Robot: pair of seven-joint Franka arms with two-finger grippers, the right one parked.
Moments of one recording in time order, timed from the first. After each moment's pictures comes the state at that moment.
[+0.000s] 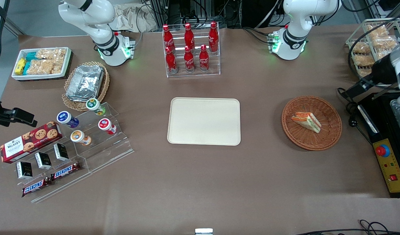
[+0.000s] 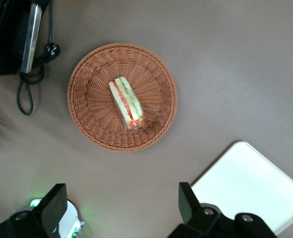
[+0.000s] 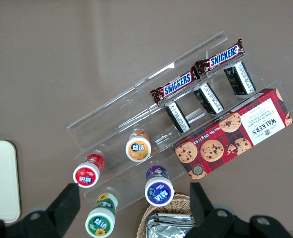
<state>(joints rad) -0.02 -0.05 0.02 -1.71 -0.06 1.55 -0.66</state>
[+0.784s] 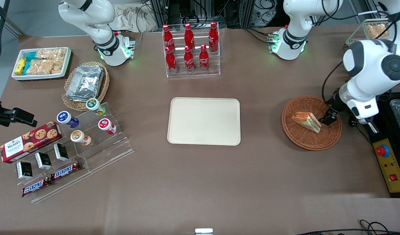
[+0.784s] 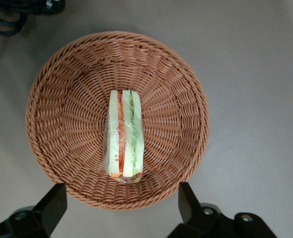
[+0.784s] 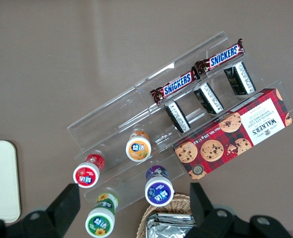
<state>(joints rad) -0.02 -0.03 0.02 -2.26 -0.01 2.21 -1.12</state>
